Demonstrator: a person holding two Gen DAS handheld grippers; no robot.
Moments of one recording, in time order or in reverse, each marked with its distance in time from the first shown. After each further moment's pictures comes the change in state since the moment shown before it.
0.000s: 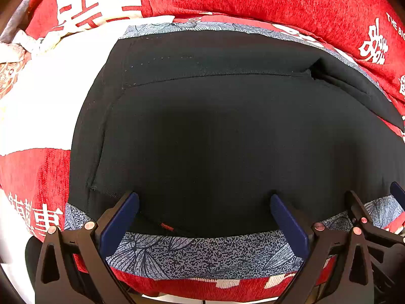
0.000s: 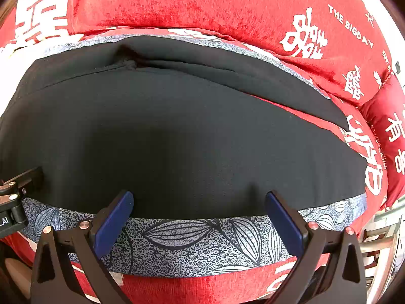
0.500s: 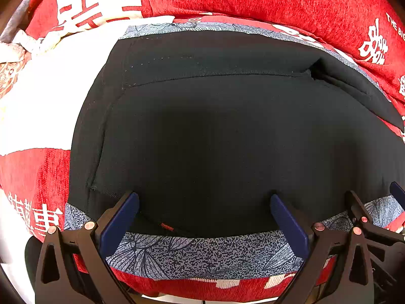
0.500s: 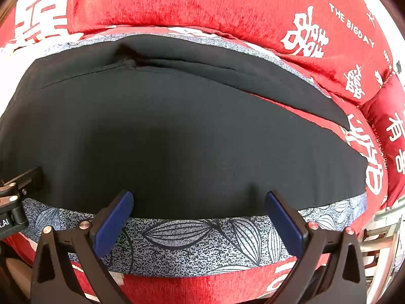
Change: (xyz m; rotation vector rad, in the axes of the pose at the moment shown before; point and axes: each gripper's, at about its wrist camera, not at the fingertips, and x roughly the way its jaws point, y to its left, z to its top) left arm 0.000 0.000 0.000 0.001 0.000 0.000; right arm 0.003 -0.003 0.000 0.001 0.011 0.013
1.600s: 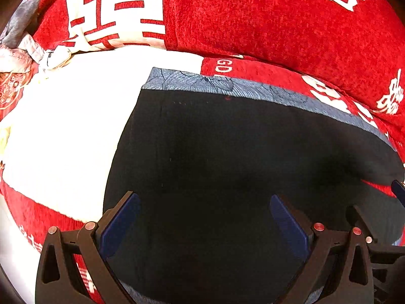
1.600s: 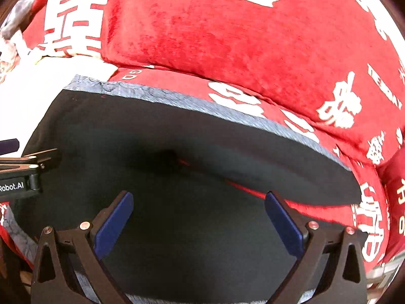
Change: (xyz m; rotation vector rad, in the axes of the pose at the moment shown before) left arm -0.009 0.045 0.100 -0.095 -0.070 0.009; right arm -0.020 0.045 0.113 -0.197 -0.148 0.108
